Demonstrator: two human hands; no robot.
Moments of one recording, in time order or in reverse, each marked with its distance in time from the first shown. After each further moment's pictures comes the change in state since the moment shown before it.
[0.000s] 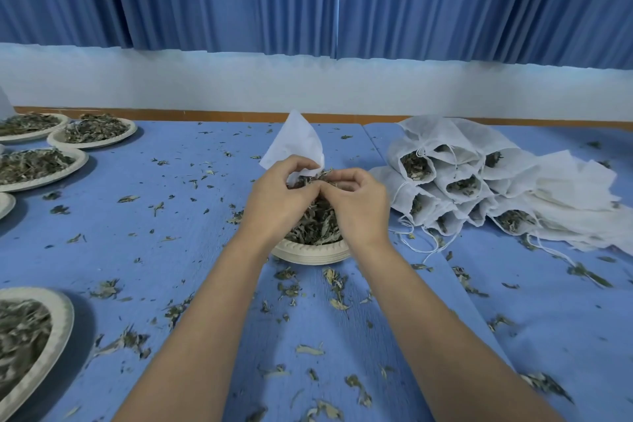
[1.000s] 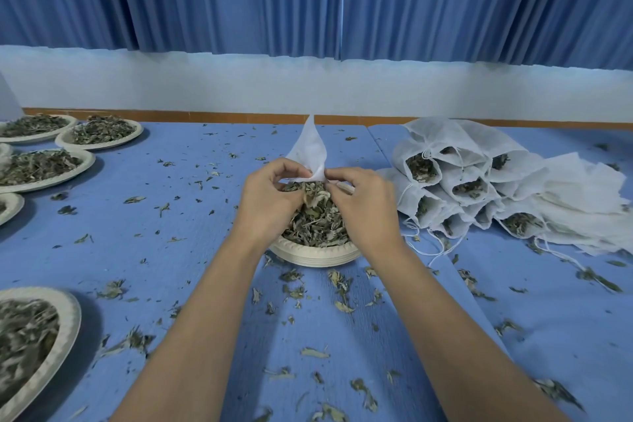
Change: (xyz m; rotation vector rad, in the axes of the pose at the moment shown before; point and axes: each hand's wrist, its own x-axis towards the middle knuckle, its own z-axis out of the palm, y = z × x) left_hand -0.002 -0.005 -0.010 -0.205 0.080 -0.009; right_hand 0.006 -0.001 -0.010 -0.491 -0.097 -0.366
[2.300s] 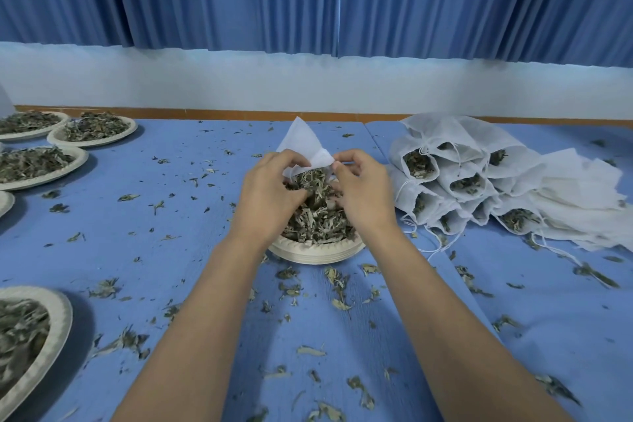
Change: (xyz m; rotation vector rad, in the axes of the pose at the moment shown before) left_hand 0.009 -0.010 0.004 0.434 0.018 0.215; right_hand 0.013 -0.006 0.001 0.401 -0.014 0.317
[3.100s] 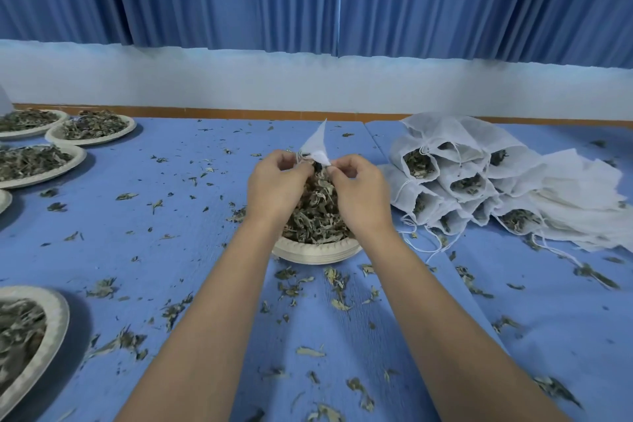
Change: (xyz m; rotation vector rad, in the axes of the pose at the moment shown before) left_hand 0.014 0.018 0.012 -0.413 0.075 -0.492; right_hand 0.000 0.004 0.002 -0.156 0.014 -0.047
